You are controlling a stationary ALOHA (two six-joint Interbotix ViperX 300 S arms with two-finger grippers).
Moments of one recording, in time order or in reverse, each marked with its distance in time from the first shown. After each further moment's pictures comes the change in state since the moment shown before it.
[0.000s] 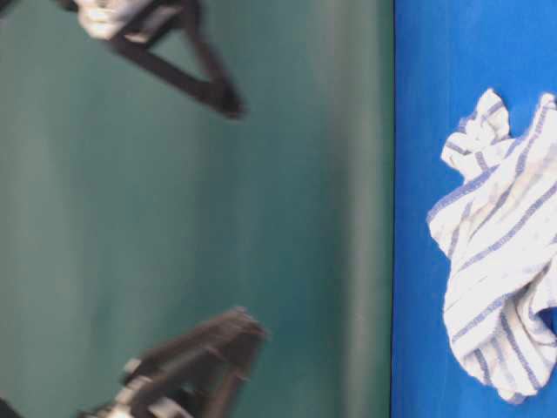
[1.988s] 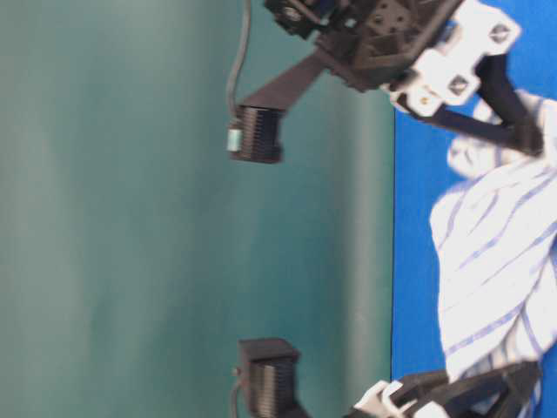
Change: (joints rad) left arm -0.017 0.367 0.176 -0.012 -0.307 -0.058; right arm 0.028 0.451 0.020 0.095 -0.273 0.029
